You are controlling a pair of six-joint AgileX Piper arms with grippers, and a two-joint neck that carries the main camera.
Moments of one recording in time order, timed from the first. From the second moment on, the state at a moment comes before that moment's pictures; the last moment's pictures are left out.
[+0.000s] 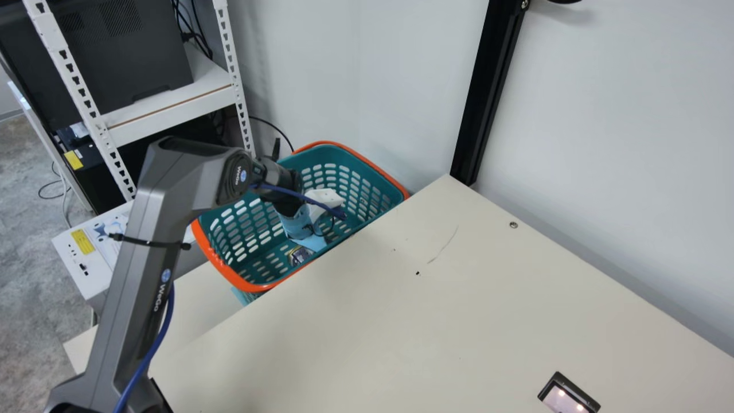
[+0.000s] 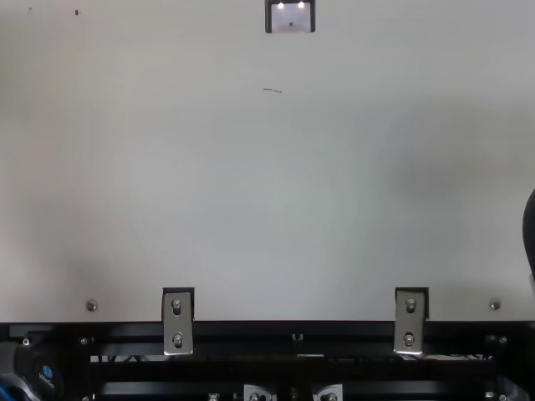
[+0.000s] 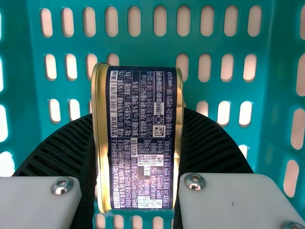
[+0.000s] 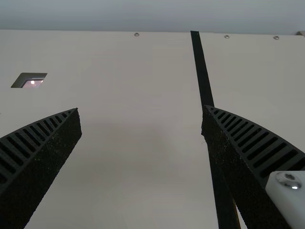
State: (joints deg) left arm 37.6 149.5 -91.6 -11.6 26.6 44.0; right arm -4.0 13.5 -20.2 5.0 38.3 -6.4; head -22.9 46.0
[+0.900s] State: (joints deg) left arm 37.9 130.8 -84.4 -16.5 30.5 43.5; right arm -4.0 13.5 -20.2 5.0 38.3 -6.4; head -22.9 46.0
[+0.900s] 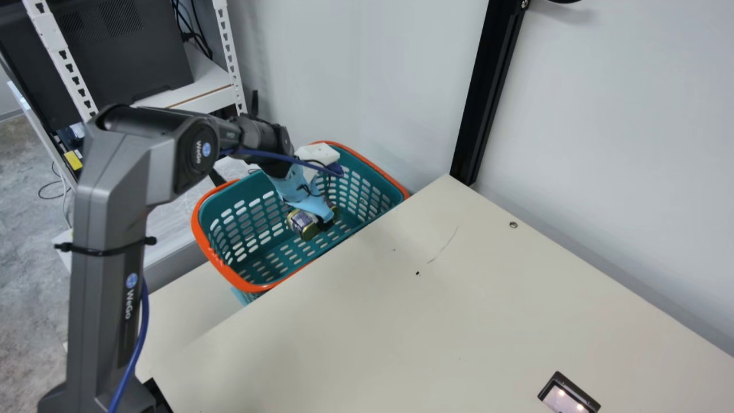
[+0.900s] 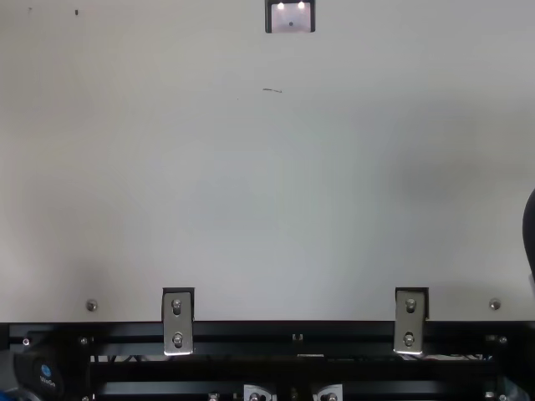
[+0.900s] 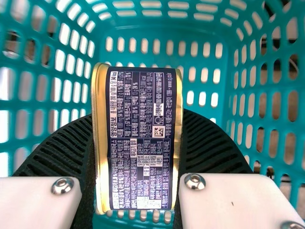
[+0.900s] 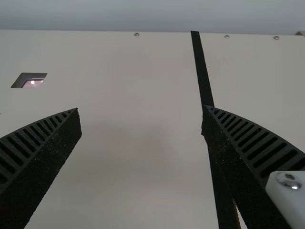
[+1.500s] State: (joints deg) left arm 38.6 117.7 -78.6 -20.5 32.9 42.1; right arm -4.0 13.5 -20.2 5.0 38.3 -6.4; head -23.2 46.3
